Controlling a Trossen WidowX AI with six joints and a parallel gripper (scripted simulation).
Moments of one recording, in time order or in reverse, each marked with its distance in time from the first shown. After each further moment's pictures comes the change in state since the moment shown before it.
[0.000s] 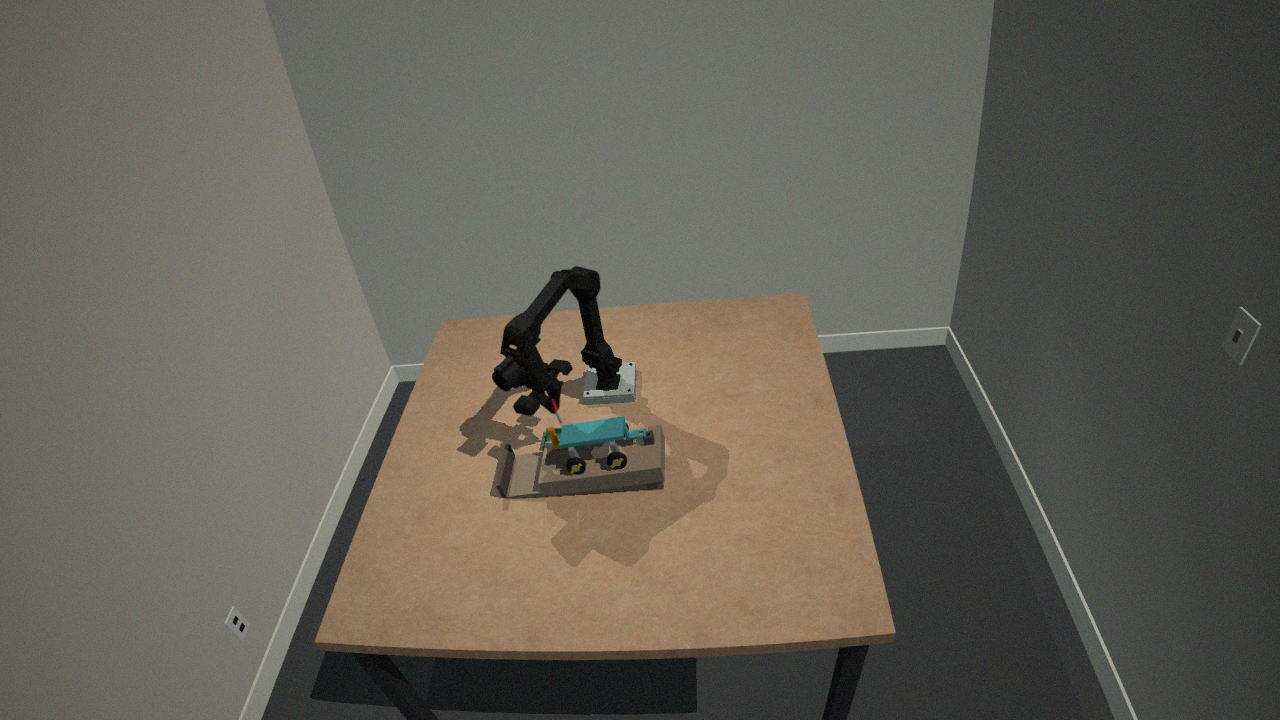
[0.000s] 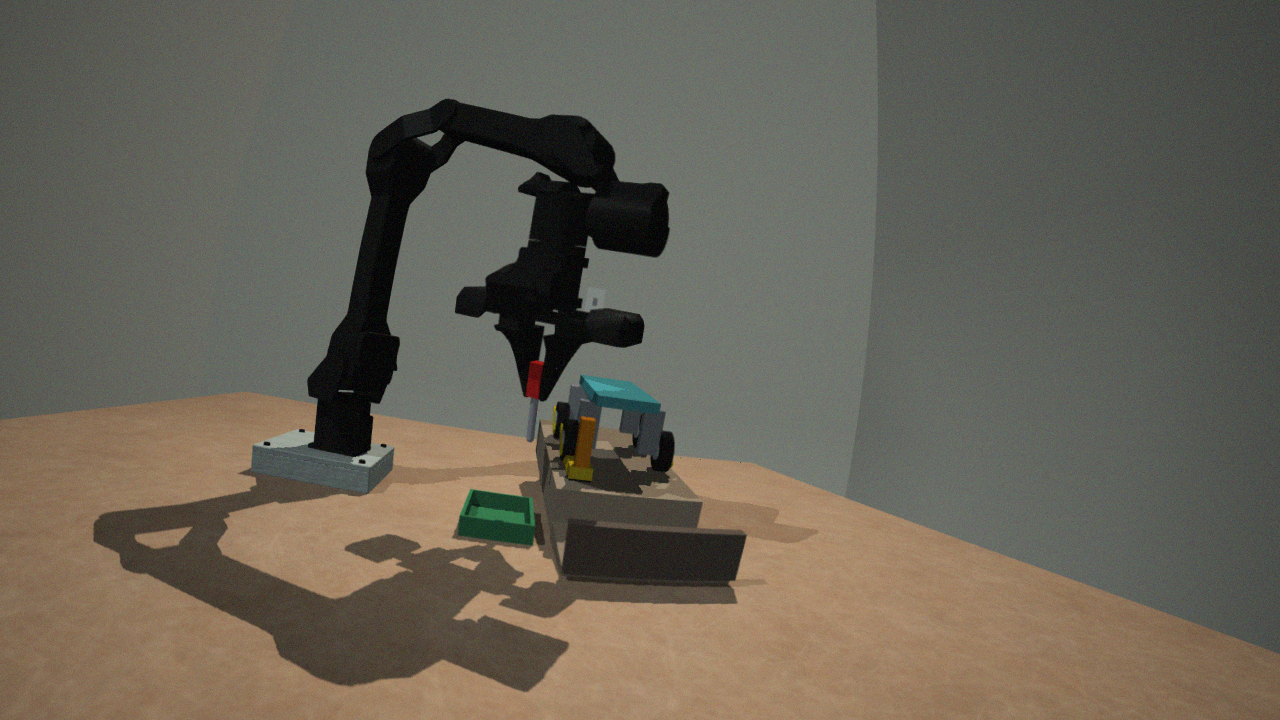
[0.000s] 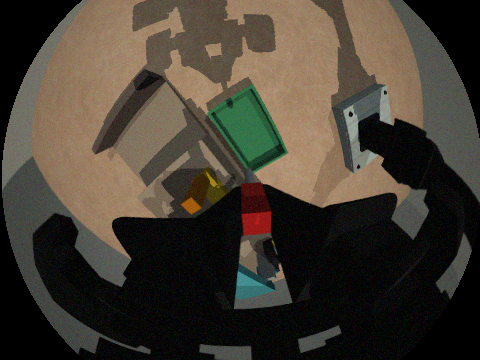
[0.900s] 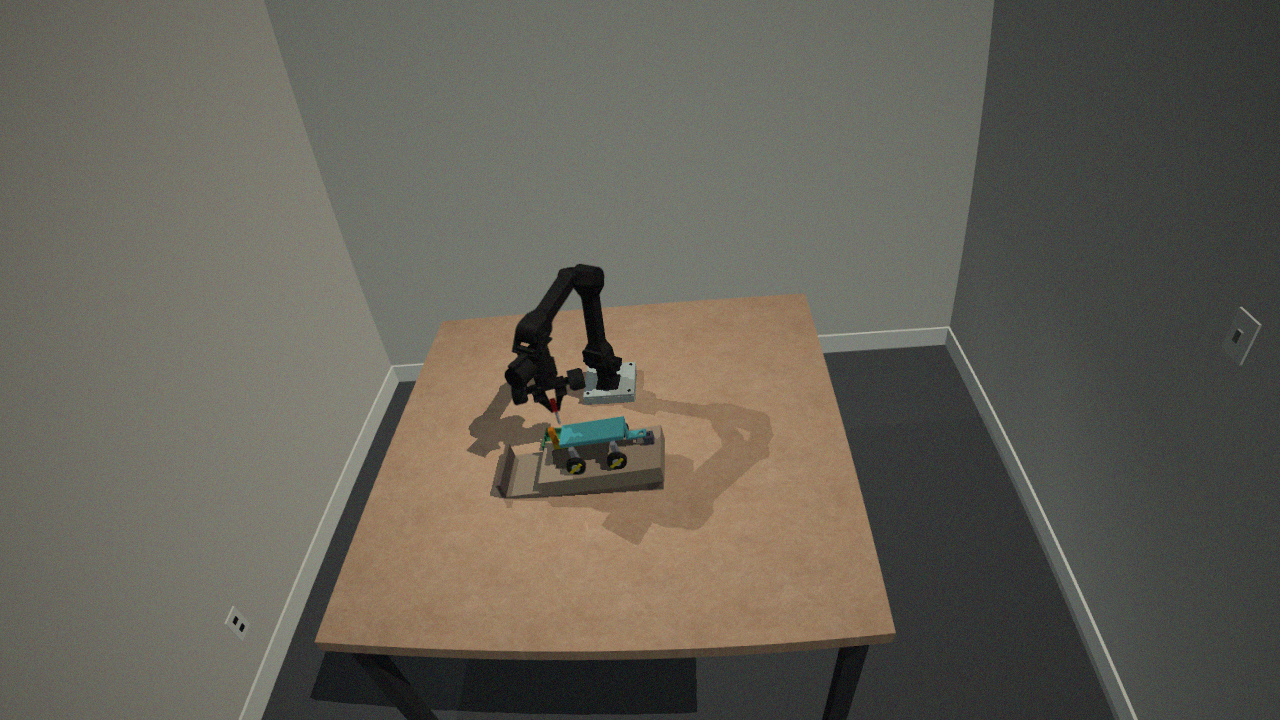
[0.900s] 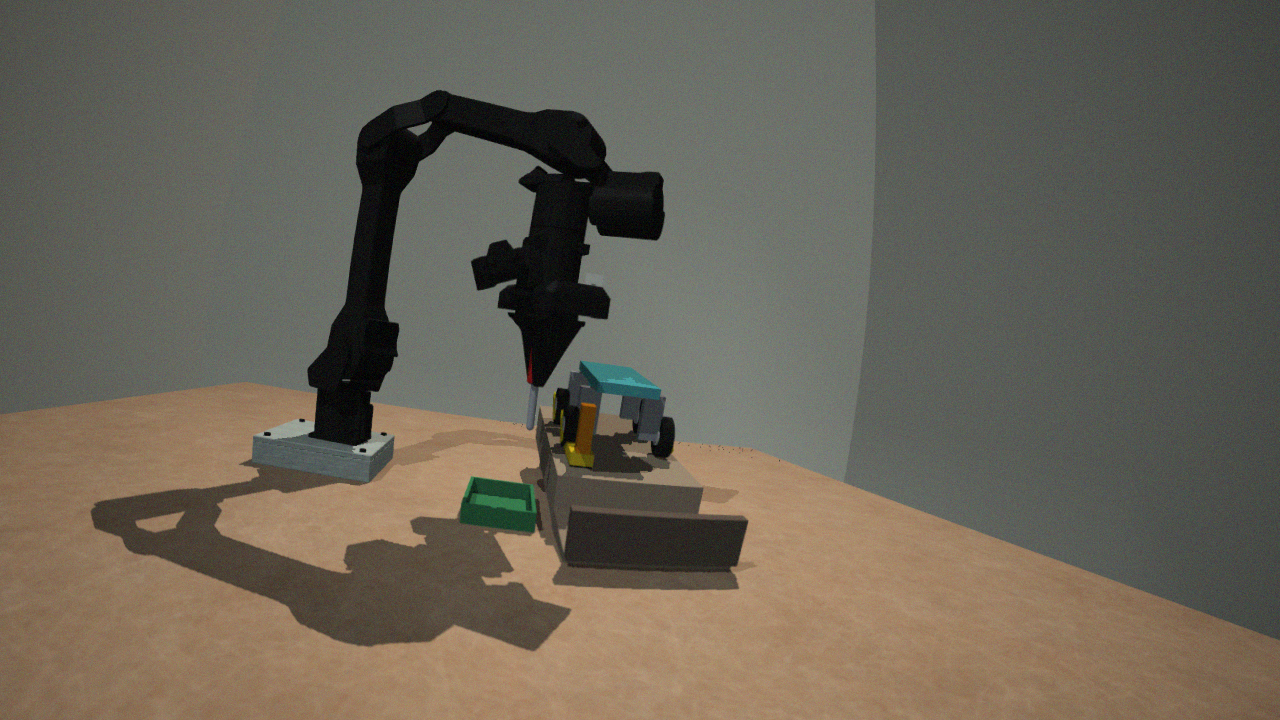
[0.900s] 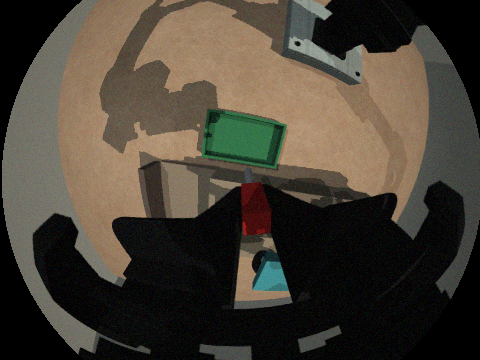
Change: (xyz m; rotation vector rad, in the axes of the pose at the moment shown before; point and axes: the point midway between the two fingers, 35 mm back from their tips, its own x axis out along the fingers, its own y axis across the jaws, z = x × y) arm 0.001 -0.002 -0.005 0.821 -0.106 0.116
